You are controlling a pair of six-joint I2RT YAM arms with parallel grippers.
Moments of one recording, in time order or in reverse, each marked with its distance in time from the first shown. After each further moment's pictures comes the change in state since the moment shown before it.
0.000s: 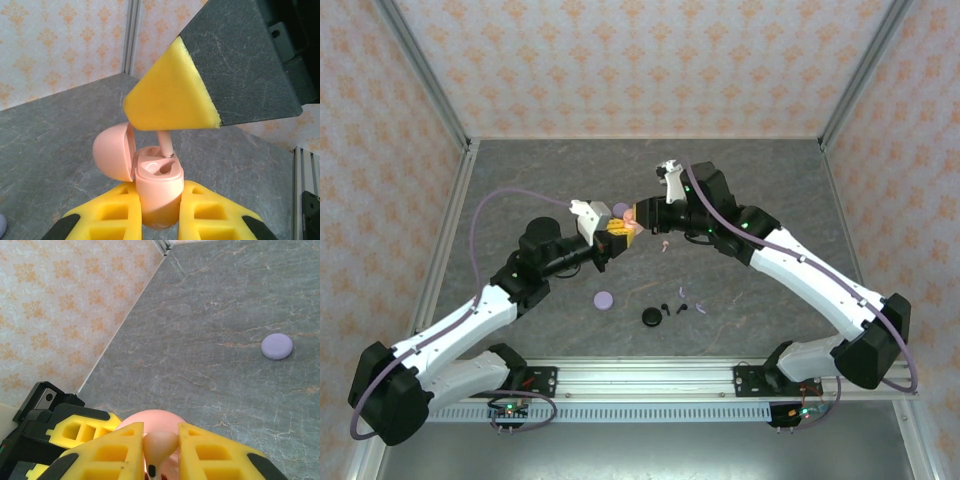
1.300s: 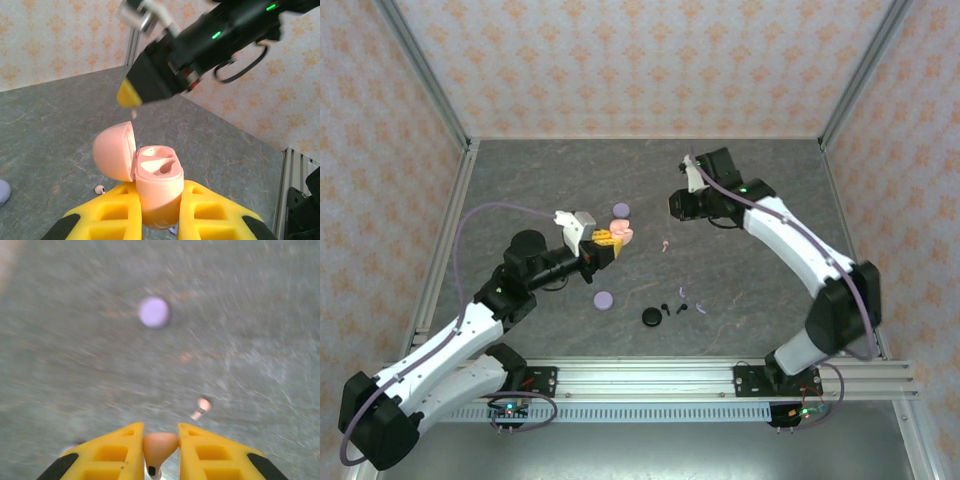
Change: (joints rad) left arm 0.019 -0.158 -0.076 -0.095 -0.001 -0.056; right arm -0.266 0.152 0.050 -0.180 -0.035 -0.209
